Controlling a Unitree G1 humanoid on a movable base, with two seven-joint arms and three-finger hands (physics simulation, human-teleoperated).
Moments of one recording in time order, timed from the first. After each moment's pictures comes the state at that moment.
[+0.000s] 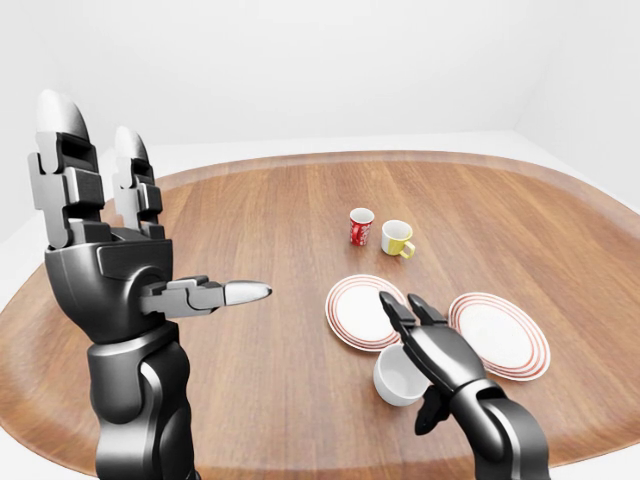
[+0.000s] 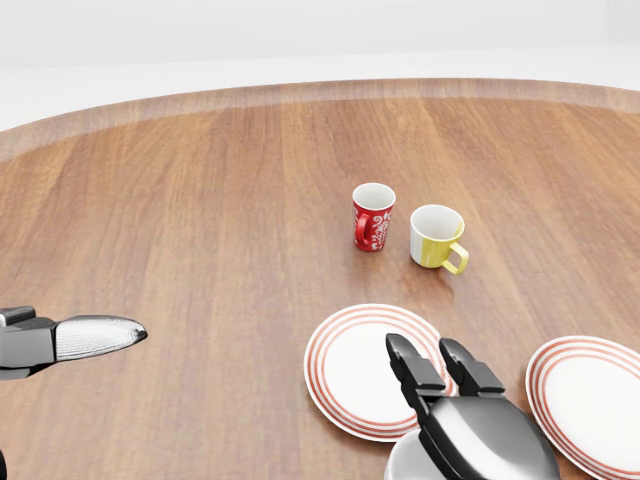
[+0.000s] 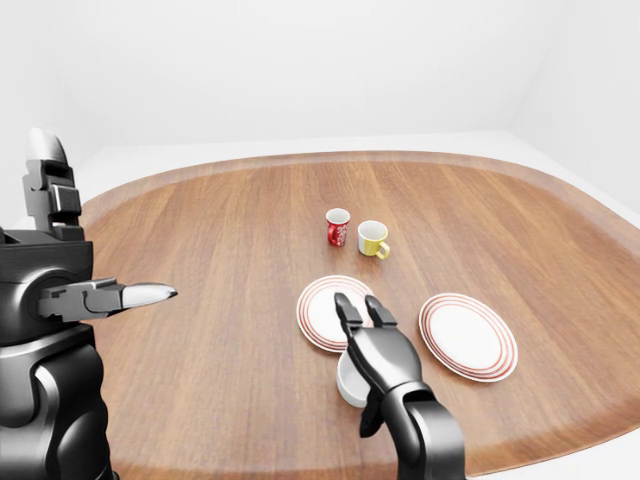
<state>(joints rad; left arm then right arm) -0.12 0.07 0.16 -0.78 -0.21 0.09 0.05 0.34 -0.05 0.13 -0.68 -1.24 0.09 0.69</state>
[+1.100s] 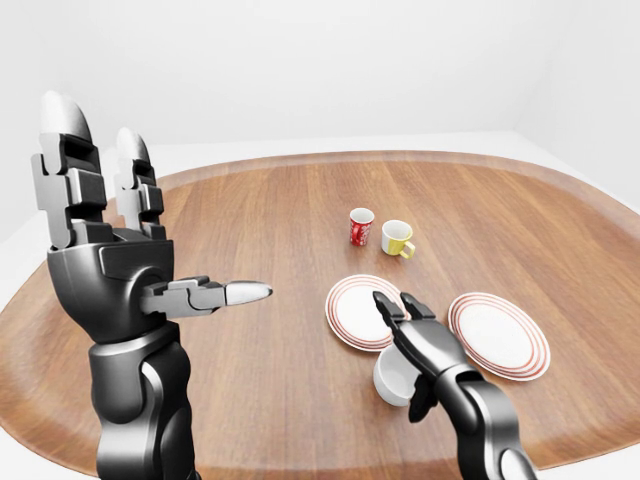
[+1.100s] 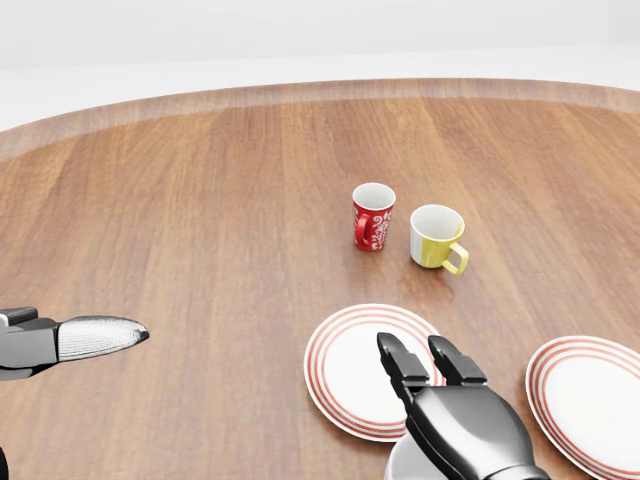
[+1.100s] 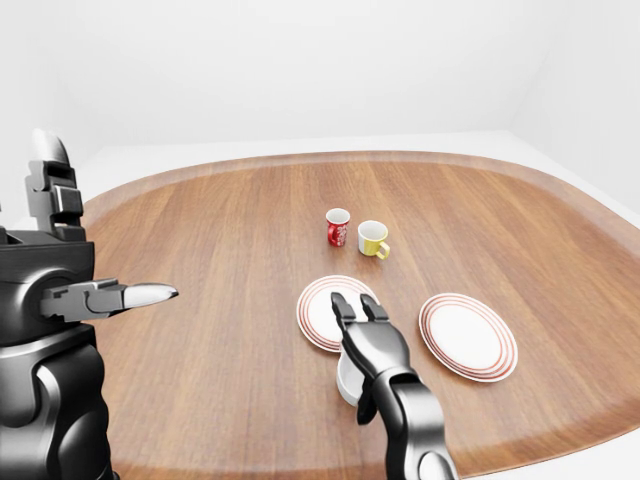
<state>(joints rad) -0.11 0.07 0.16 -0.78 -0.21 0.09 0.05 0.24 -0.07 0.14 -0.51 -1.27 0.09 0.65</state>
